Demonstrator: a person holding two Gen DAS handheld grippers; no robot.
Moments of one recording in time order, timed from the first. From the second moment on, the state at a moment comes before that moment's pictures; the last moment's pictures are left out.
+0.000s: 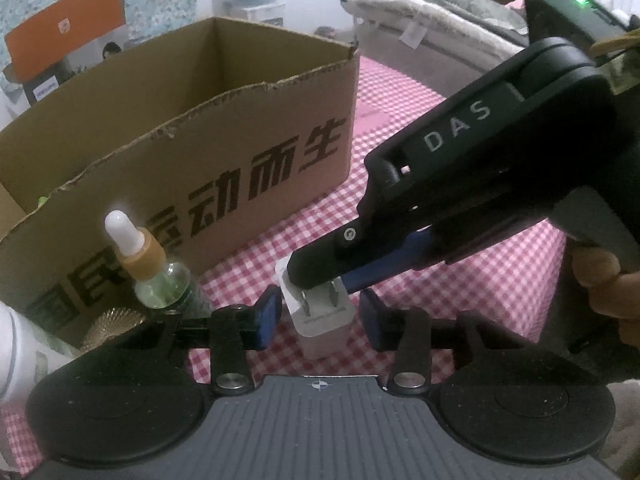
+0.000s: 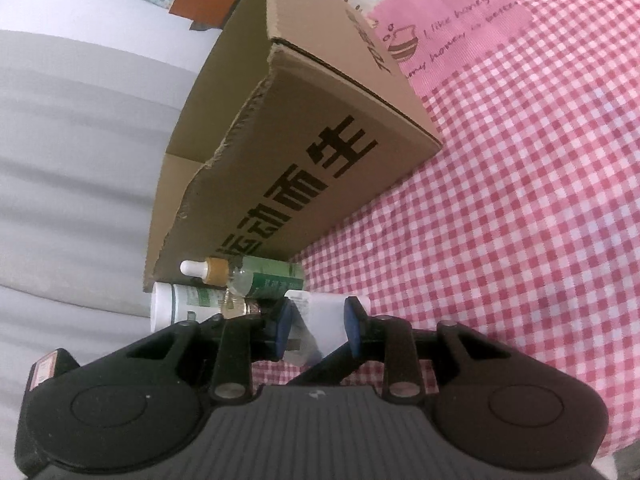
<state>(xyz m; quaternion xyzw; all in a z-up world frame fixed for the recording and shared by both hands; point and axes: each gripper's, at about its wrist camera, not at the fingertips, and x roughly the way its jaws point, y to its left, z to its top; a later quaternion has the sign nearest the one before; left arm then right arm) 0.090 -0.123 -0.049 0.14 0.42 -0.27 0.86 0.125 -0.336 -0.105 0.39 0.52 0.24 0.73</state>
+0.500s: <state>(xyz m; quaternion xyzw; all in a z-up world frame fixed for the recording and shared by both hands) 0.073 -0.124 -0.033 0.13 0.41 -0.25 0.87 0.113 -0.328 -0.096 0.37 0.50 0.25 0.75</state>
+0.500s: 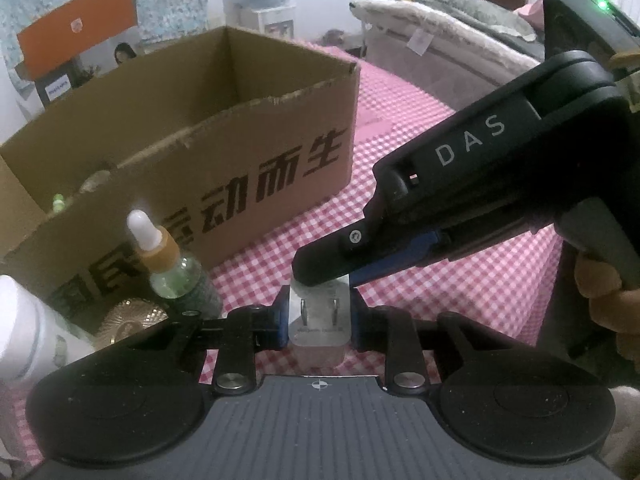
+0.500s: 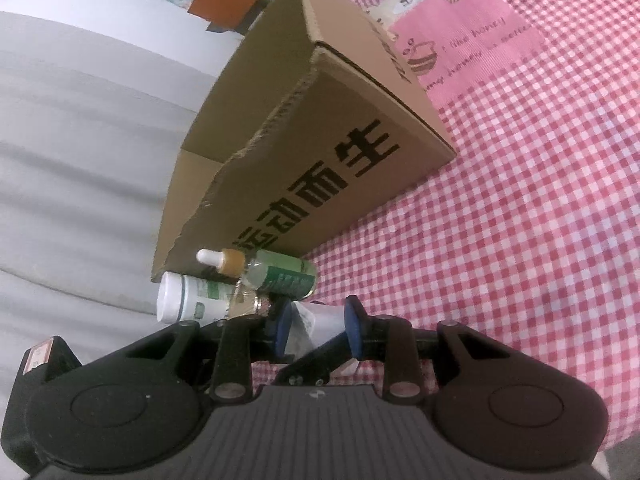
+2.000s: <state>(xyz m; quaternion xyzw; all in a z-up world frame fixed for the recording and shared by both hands) 0.252 -0.049 -0.018 0.05 0.55 -0.13 0.82 0.311 -0.197 -0.056 0.21 0.58 0.34 0.71</state>
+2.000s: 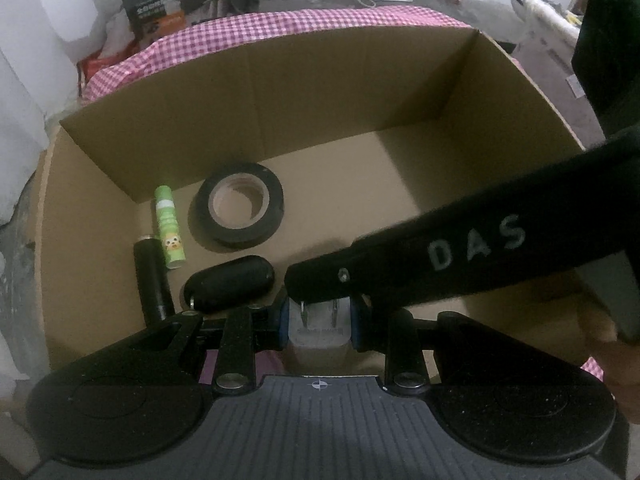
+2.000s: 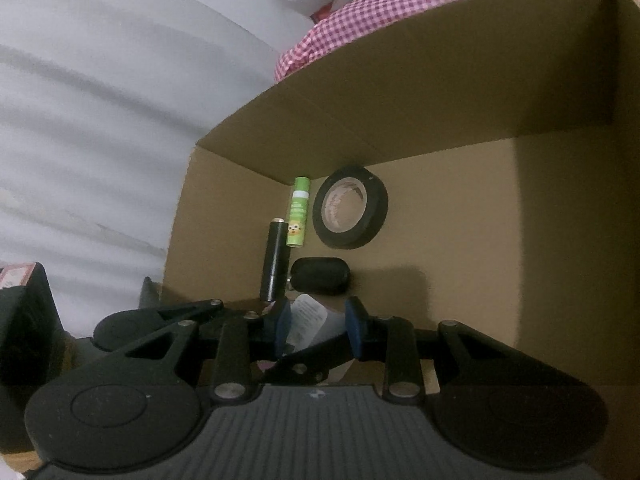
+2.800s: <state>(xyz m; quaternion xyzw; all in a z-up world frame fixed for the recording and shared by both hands) 0.113 -0.045 0.091 0.07 0.35 -0.15 0.92 0.180 -0.273 0.057 0.17 0.36 0.33 0.86</state>
